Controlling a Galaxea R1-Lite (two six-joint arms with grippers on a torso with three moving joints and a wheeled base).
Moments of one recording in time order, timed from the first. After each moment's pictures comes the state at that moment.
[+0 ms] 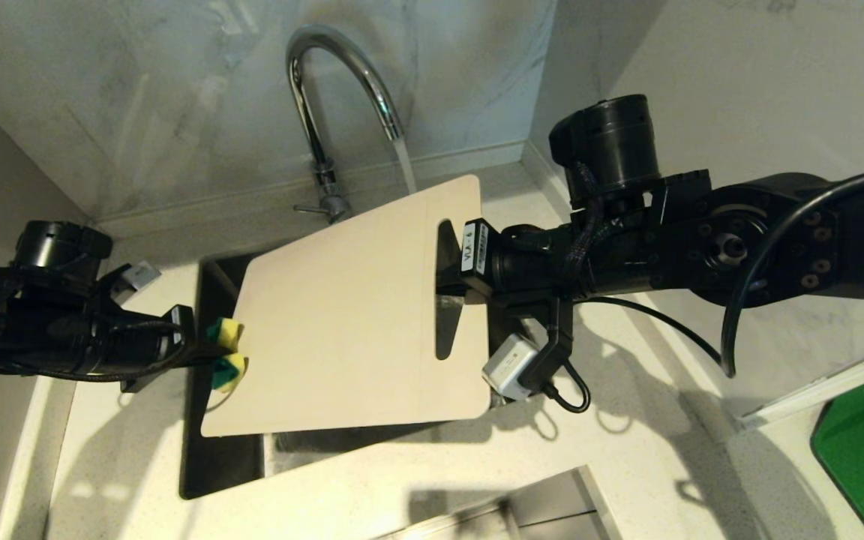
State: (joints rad) left arm -0.10 1.71 -1.07 0.10 -0.39 -0.51; right arm 0.52 1.79 -1.49 0.10 0.47 -2.51
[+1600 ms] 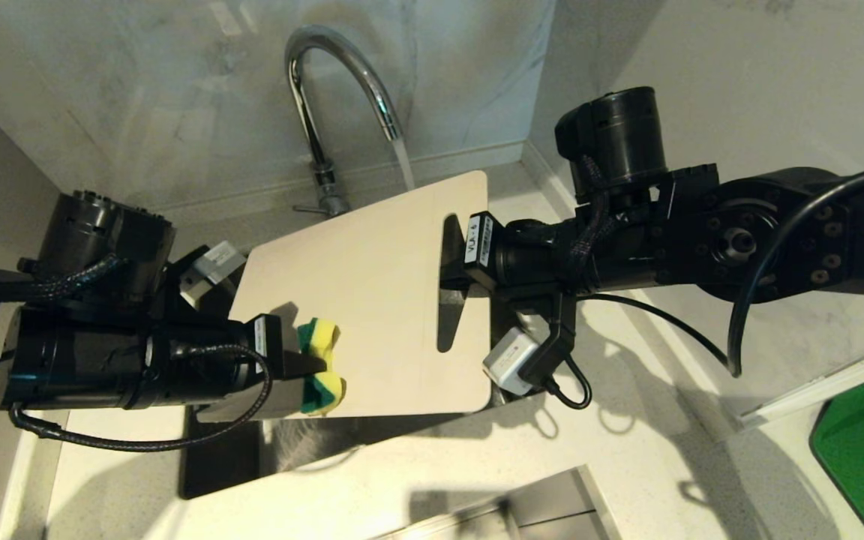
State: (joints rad) left arm -0.63 1.55 -1.04 0.07 -0.10 -0.67; right arm 0.52 1.78 -1.50 0.11 0.45 -2.48
